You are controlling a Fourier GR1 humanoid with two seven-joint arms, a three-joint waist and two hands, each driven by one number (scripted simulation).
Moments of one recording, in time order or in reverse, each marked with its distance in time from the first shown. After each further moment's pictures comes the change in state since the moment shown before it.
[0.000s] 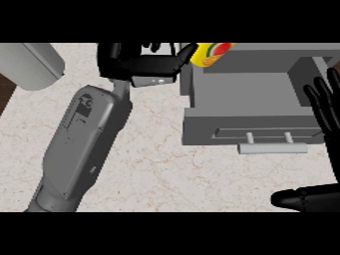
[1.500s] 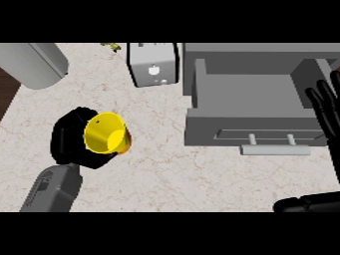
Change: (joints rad) left arm 0.595 0.110 0.112 0.170 0.100 -0.426 -0.606; right arm 0.019 0.000 0.009 -0.044 -0.011 -0.007 0.028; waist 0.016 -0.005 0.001
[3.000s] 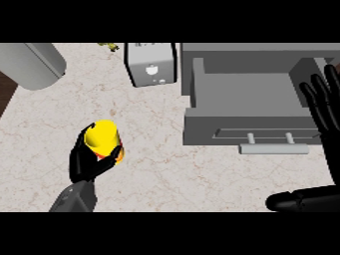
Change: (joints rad) left arm -0.058 -0.076 0.141 0.516 0.019 0.068 -0.185; right arm -0.039 0.014 0.022 0.017 0.017 -0.021 -0.003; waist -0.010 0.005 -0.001
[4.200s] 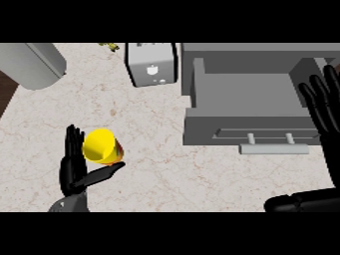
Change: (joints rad) left arm 0.190 -0.011 -0.063 -0.312 -0.095 0.302 0.172; right arm 0.003 0.002 0.015 -0.018 0.009 -0.008 0.011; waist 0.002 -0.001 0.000
